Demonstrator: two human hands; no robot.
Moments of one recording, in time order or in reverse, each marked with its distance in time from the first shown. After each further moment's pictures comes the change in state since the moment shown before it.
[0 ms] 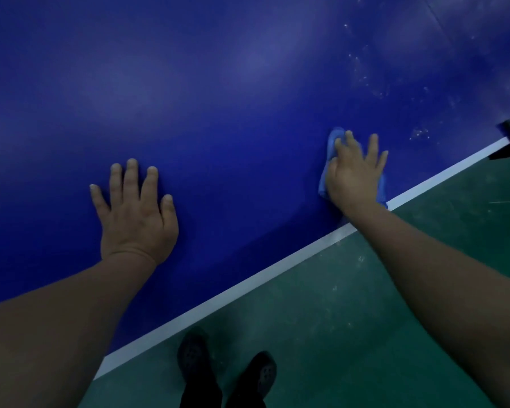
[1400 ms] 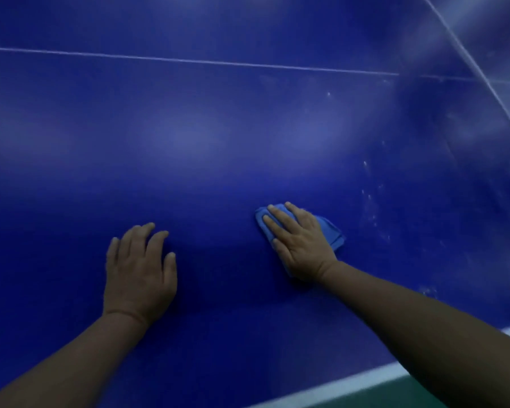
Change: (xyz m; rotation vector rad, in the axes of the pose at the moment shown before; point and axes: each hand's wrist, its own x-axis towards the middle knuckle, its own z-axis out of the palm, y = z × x) left_hand 0.069 0.066 -0.012 -0.093 0.178 -0.135; right_hand 0.143 -0.050 -0.001 0.009 -0.109 -1.032
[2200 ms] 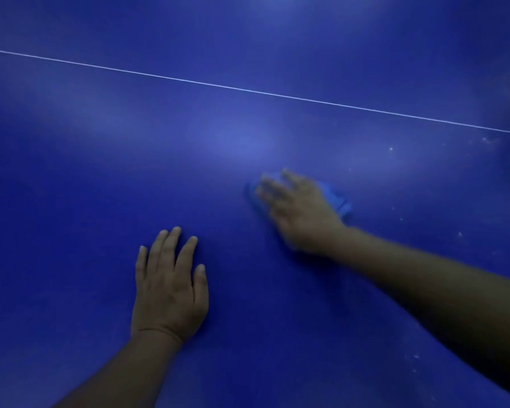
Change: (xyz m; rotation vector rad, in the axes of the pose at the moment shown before) left_hand 0.120 0.098 0.063 0.046 0.174 -0.231; right_hand 0.229 0.123 -0.009 -0.093 0.159 -0.456
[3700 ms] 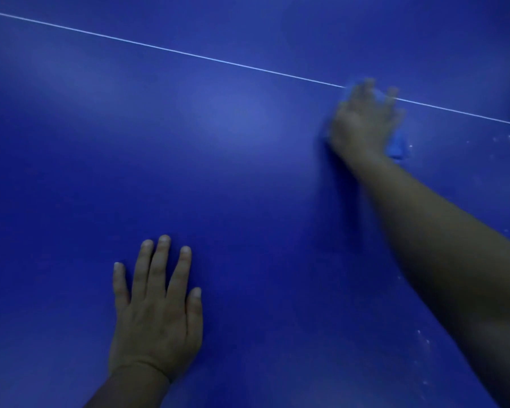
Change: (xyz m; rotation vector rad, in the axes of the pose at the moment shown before) left_hand 0.007 0.001 0.005 0.118 -0.111 0.035; right_hand 0.081 0.142 0.014 -0.061 -0.117 1.012
